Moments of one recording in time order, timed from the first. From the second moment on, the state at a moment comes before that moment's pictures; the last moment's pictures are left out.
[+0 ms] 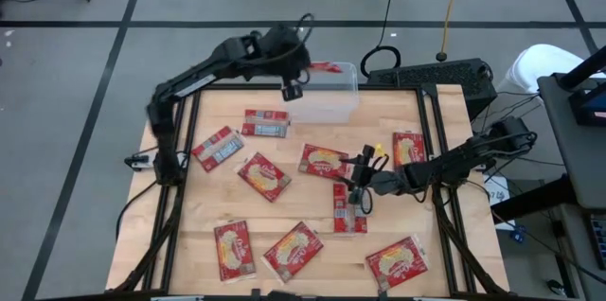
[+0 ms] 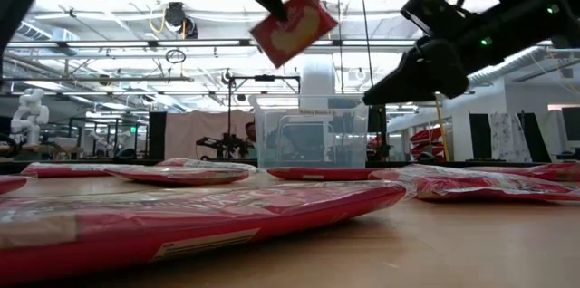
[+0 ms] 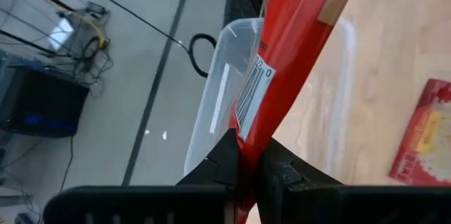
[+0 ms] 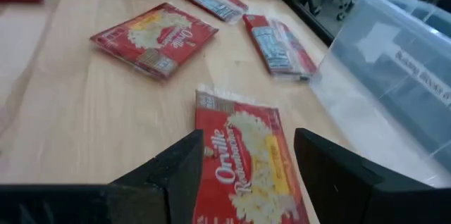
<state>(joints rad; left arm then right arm) 0.42 1.92 2.24 -1.09 -0.21 0.44 0.27 1.41 0.40 0.52 0.63 0.03</state>
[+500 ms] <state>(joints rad) 0.49 2.17 2.34 -1.18 -0.02 0.47 0.35 1.17 0.22 0.52 0.63 0.27</state>
